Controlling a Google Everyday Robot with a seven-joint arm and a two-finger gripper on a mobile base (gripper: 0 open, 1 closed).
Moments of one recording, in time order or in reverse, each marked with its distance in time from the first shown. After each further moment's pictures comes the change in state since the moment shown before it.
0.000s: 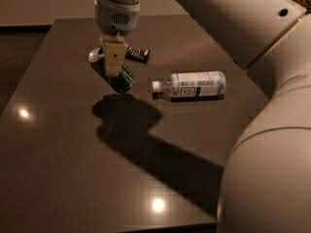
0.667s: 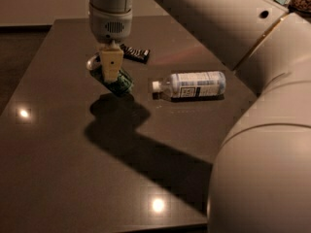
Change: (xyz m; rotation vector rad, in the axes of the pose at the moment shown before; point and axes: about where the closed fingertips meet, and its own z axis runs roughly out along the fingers) arm -0.005 0.001 0.019 -0.026 0.061 -0.048
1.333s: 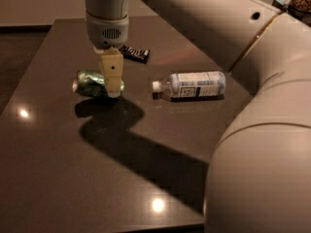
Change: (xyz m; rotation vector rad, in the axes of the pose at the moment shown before) arm -0.001 0.004 0.014 -0.025 0.029 -0.018
